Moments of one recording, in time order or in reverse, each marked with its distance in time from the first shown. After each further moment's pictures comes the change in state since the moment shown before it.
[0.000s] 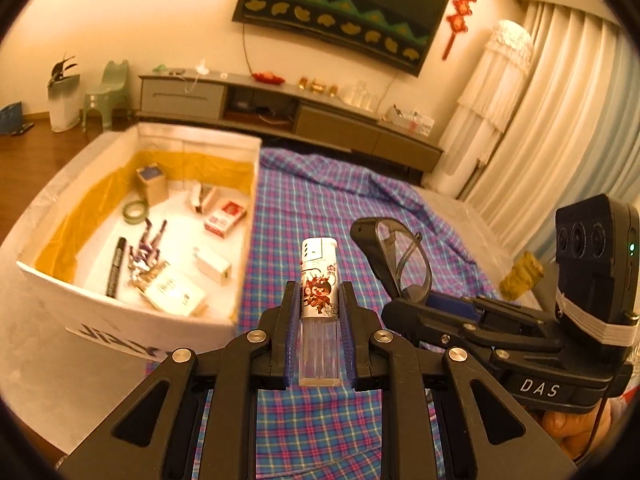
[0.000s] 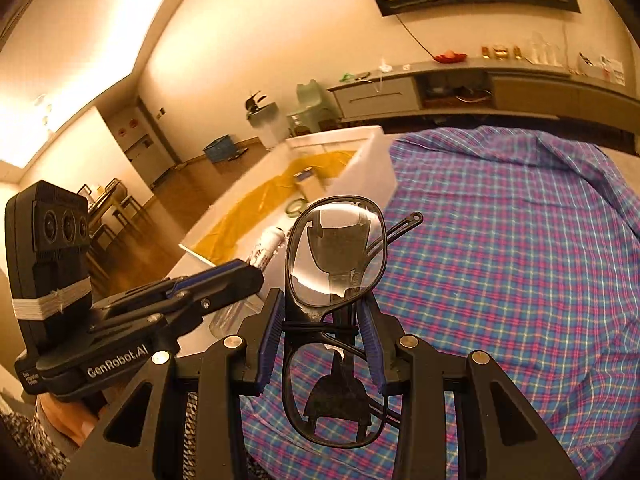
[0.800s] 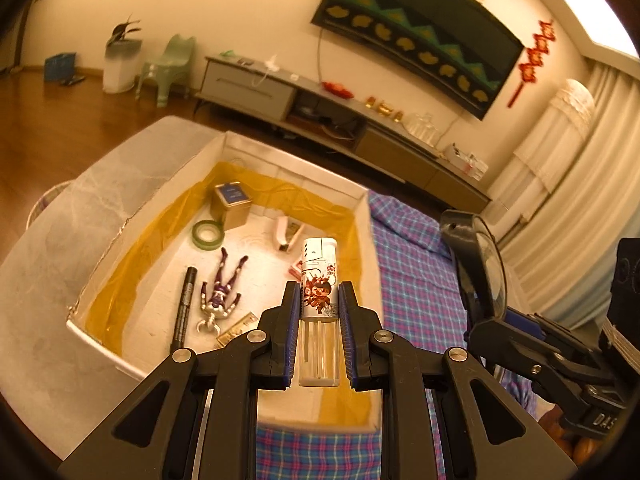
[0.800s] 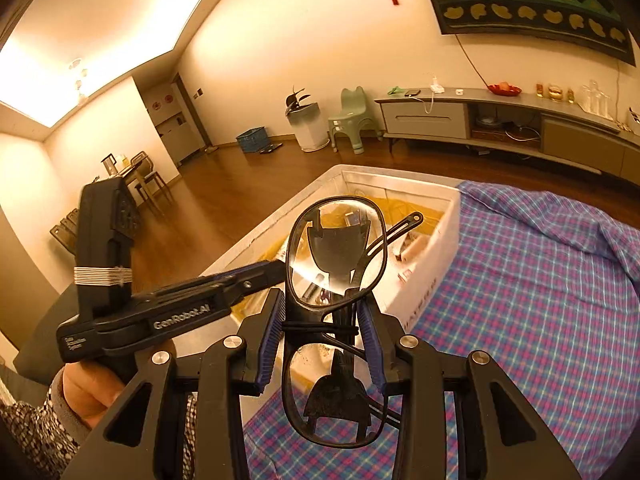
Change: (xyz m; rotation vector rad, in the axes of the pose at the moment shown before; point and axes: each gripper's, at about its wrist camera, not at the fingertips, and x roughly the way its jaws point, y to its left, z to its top) left arm 0.031 0.112 0.060 -0.229 -0.008 0.107; right arm 0.053 0.060 0.079 -0.155 0.007 0.074
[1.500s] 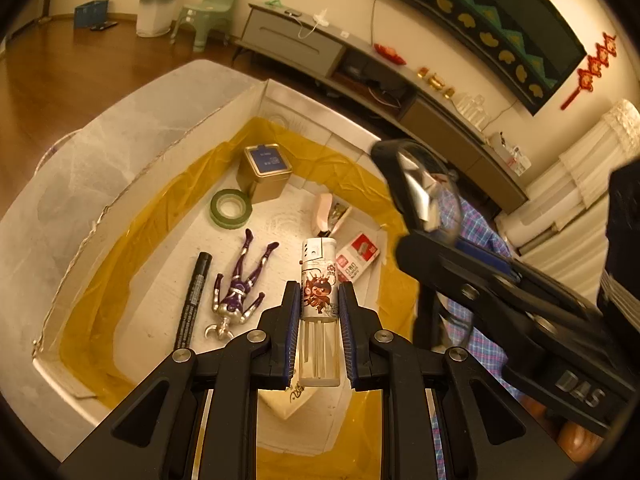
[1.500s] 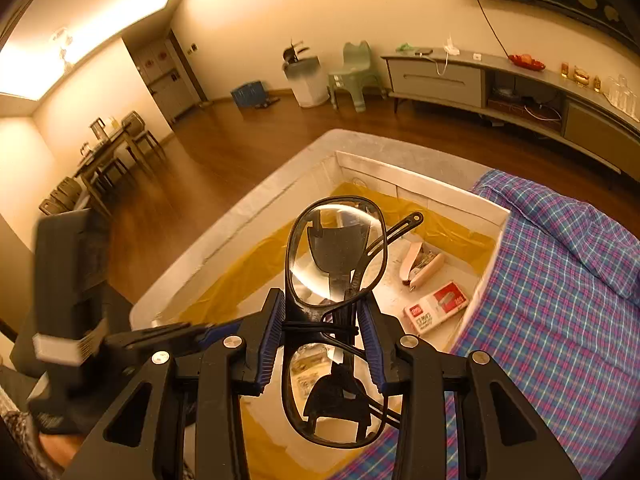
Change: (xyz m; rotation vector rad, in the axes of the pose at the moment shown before) left arm 0.072 0.027 0.025 -0.135 0.165 0.107; right arm 0.130 -0.025 0.066 -0.030 0.201 -0.026
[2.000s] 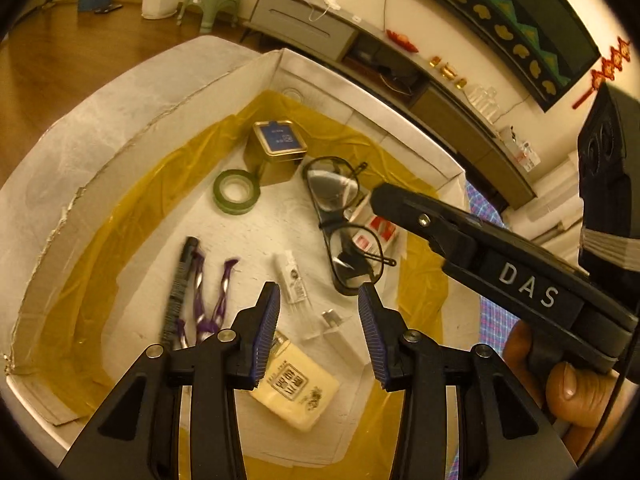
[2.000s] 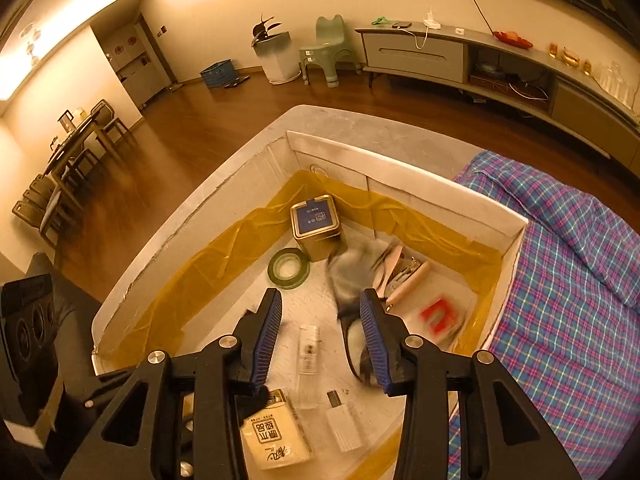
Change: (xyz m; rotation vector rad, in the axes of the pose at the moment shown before) left arm 0.025 0.014 0.000 -0.024 0.046 0.009; right arm 0.056 -0.026 0.018 0.047 0.078 -0.080
